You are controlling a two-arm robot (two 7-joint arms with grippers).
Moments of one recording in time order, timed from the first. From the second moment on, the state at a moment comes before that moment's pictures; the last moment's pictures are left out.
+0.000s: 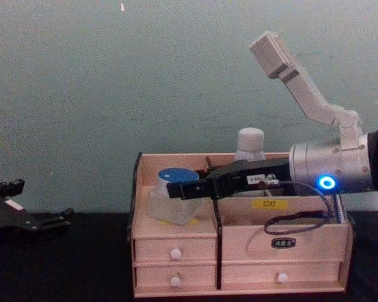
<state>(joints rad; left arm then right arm) -0.20 0.60 0.45 -1.41 -0.25 -0.12 0.03 0.79 0.23 -0.68 -0.90 0.41 0.15 0.70</state>
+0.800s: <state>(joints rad) -0.20 0.60 0.45 -1.41 -0.25 -0.12 0.03 0.80 0.21 -0.66 -0.87 0.40 0.16 0.71</state>
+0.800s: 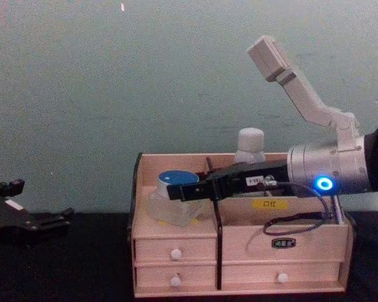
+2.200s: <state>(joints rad) -0.20 0.60 0.45 -1.41 -0.25 -0.12 0.03 0.71 0.27 -0.61 -1.05 0.43 0.15 0.67</state>
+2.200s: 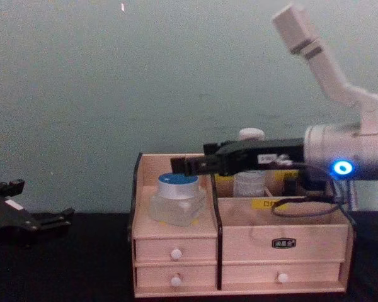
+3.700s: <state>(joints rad) -0.20 0.60 0.45 -1.41 -0.25 -0.12 0.03 0.24 0.44 -0.33 -1.30 0.18 -0.04 -0.11</state>
